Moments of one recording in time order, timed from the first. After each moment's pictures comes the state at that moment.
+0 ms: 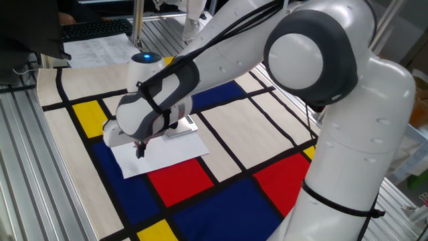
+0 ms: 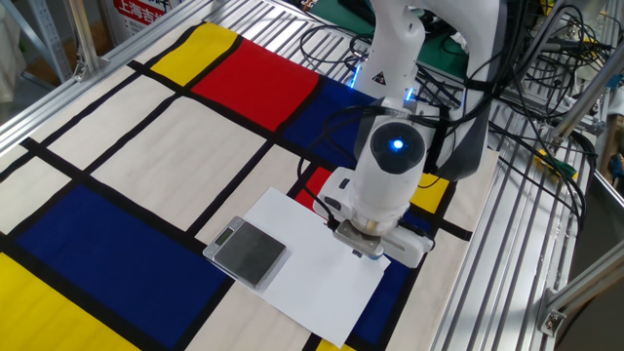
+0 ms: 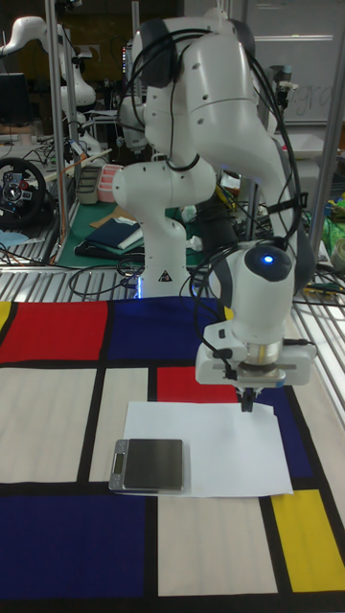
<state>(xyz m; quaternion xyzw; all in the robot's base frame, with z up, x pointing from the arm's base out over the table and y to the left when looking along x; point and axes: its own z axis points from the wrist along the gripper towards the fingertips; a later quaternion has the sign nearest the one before) 0.459 0.160 0.089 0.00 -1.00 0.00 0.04</state>
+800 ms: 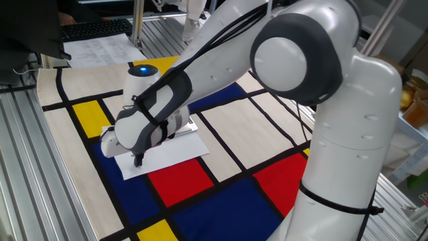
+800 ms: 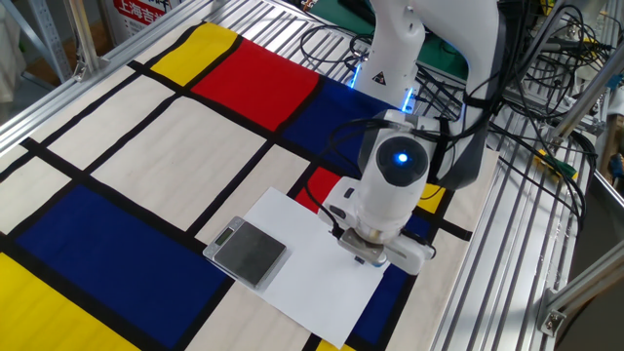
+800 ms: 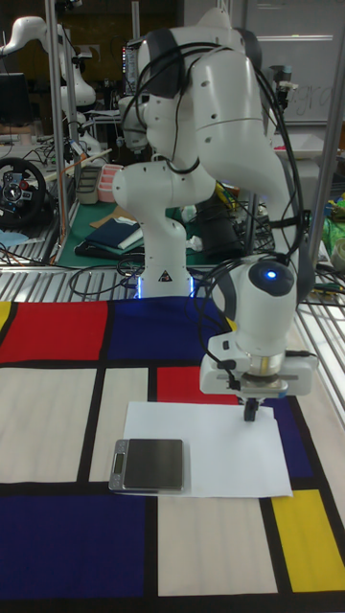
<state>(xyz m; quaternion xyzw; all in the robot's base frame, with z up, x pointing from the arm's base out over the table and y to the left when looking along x) 0.454 0.168 0.060 -0.01 -1.00 0.00 0.04</state>
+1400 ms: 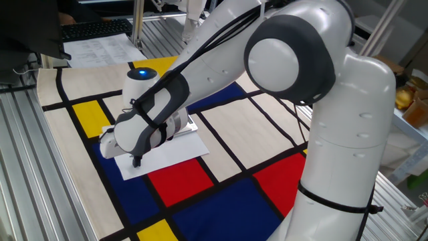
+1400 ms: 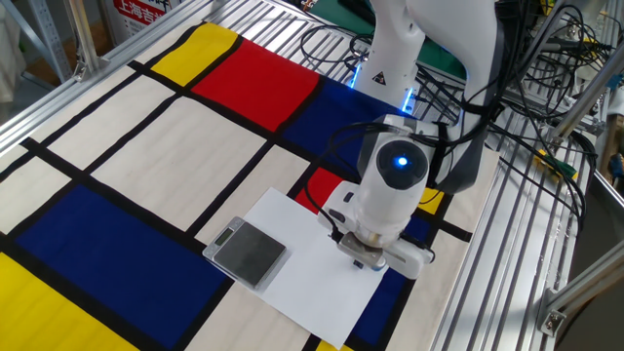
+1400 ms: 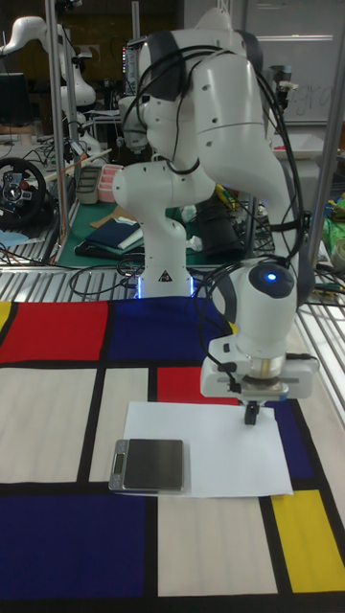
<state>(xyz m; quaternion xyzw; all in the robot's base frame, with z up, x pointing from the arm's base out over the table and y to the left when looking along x) 0.460 0.170 0.055 -0.01 -1.00 0.00 0.03</state>
